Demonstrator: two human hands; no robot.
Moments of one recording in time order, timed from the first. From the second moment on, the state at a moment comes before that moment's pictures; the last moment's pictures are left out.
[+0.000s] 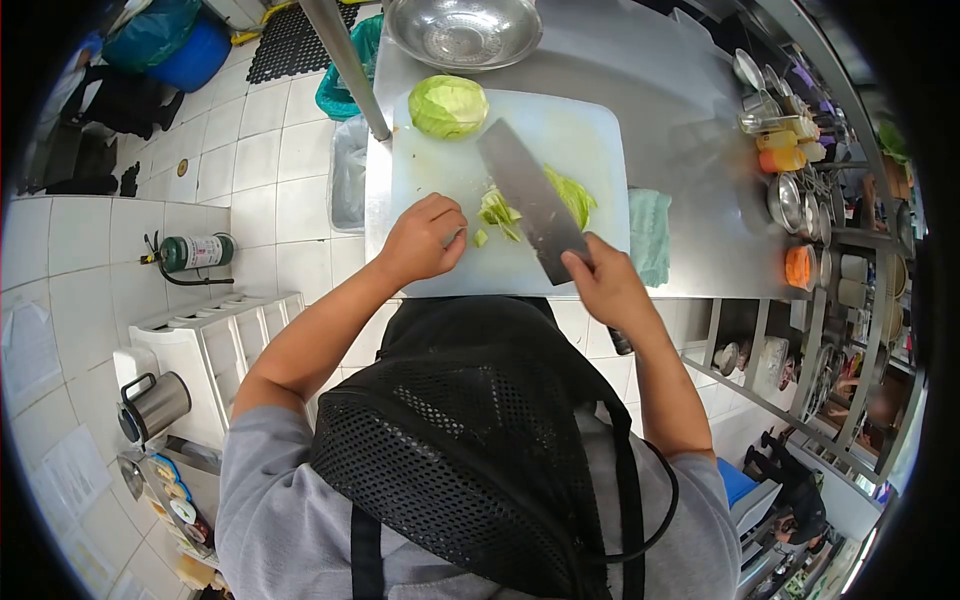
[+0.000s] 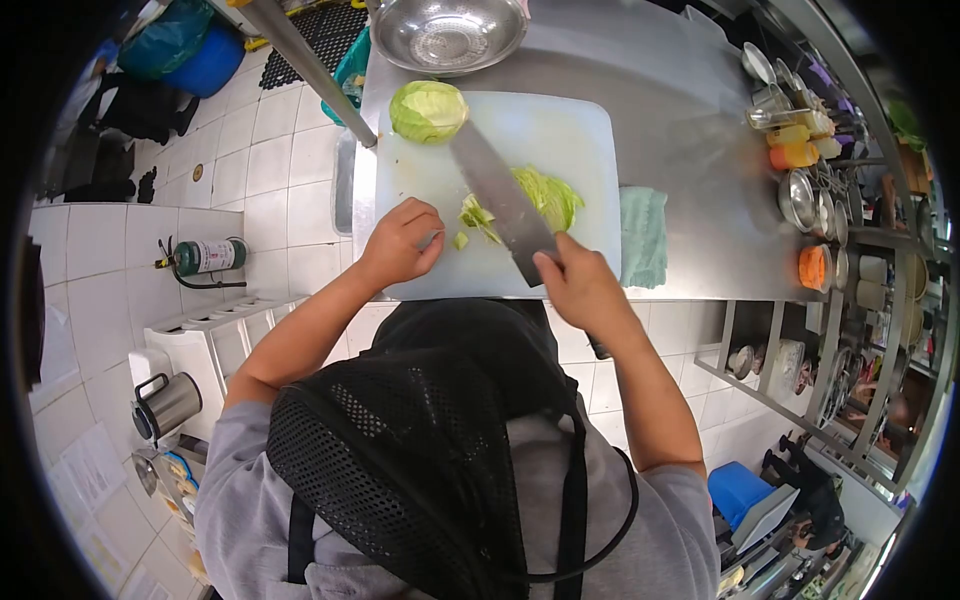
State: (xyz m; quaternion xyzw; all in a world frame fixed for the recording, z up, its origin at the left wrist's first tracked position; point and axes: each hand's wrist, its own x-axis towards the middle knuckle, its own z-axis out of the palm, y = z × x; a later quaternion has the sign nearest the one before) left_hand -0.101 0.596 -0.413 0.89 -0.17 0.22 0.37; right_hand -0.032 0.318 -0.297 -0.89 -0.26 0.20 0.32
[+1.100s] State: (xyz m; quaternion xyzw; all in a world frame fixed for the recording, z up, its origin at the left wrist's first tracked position) left_hand -0.108 0.592 -0.412 0.46 0.12 -0.05 0.88; right_hand -0.045 0.293 -0.329 -0.78 -0.24 0.28 0.50
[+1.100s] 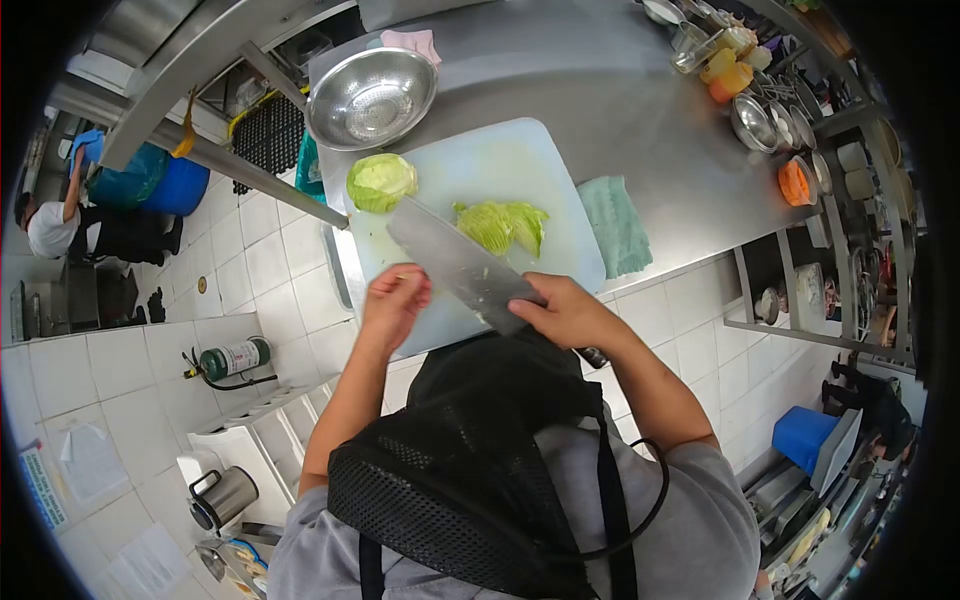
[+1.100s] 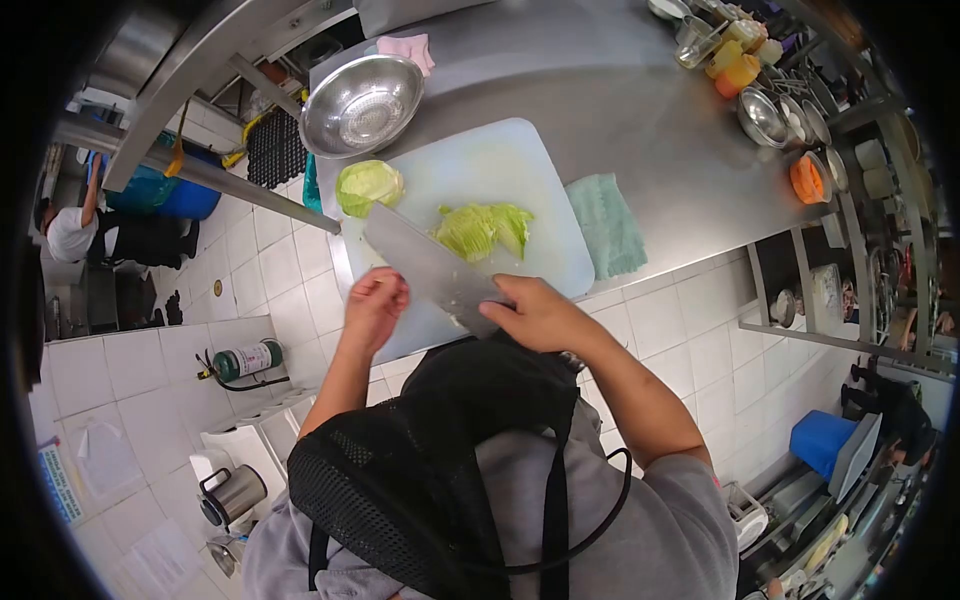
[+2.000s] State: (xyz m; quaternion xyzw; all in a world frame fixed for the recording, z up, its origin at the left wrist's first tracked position) left_hand -0.041 0.838 -0.193 0.76 0.20 0.47 0.41; right_hand -0.014 0.273 -0.390 -0.92 -0.21 -0.19 0.27
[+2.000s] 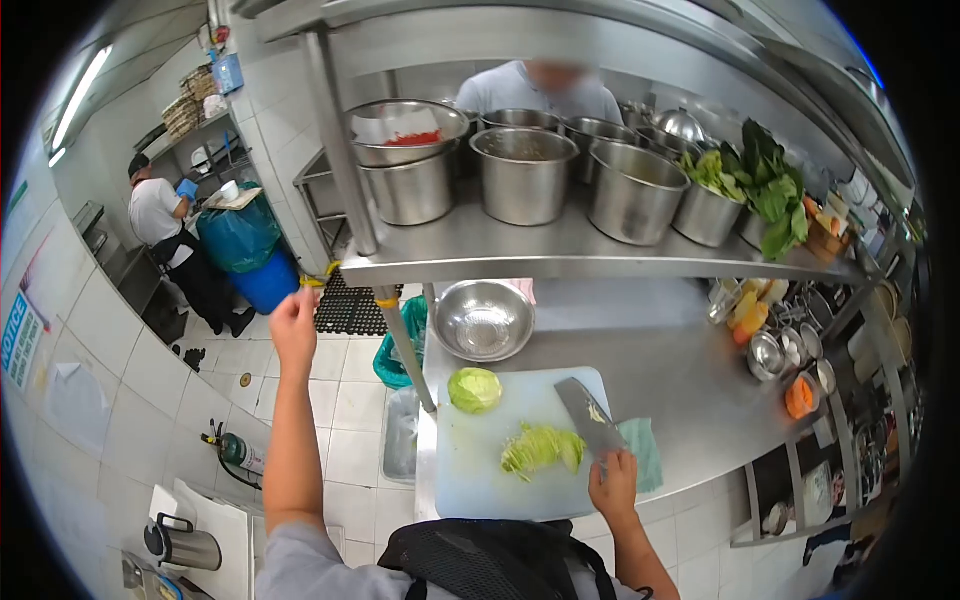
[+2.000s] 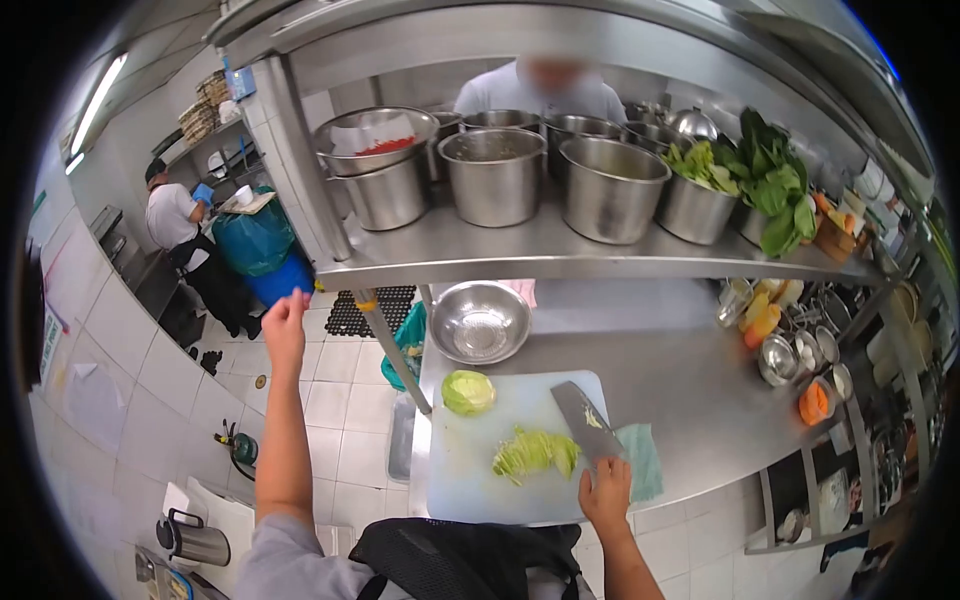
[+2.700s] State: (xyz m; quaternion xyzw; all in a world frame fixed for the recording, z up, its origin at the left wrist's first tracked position) left_hand 0.219 0.881 0.028 0.72 -0.11 0.21 0.65; right_hand -0.138 0.345 -0.379 -0.91 -0.05 -0.18 0.36
